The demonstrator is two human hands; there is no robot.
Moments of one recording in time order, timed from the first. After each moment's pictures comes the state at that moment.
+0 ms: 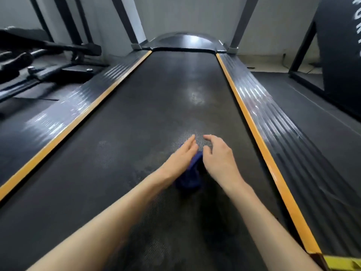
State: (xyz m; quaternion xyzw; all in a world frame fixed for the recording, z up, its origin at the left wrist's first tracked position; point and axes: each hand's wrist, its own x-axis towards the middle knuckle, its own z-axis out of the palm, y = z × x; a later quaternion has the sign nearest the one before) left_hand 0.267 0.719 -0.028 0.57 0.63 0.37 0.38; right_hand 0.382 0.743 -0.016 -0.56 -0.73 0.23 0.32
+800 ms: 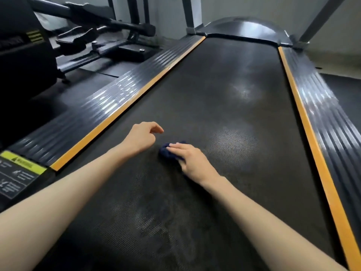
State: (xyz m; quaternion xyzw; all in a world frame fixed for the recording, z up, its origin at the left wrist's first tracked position) left_hand 0.093 0.664 -0.005 0.50 0.82 0.27 0.13; right_hand 0.252 0.740 -0.076 -0.21 -0.93 0.21 0.20
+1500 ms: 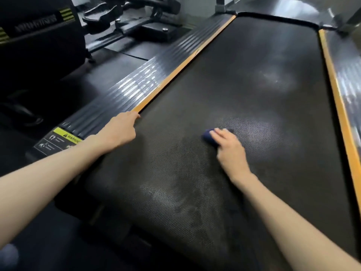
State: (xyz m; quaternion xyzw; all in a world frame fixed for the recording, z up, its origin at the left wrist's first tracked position) left_hand 0.009 0.569 -0.007 0.46 0.89 0.08 0.04; right_hand 0.264 0.731 -0.071 -0.32 -0.90 0.12 0.27
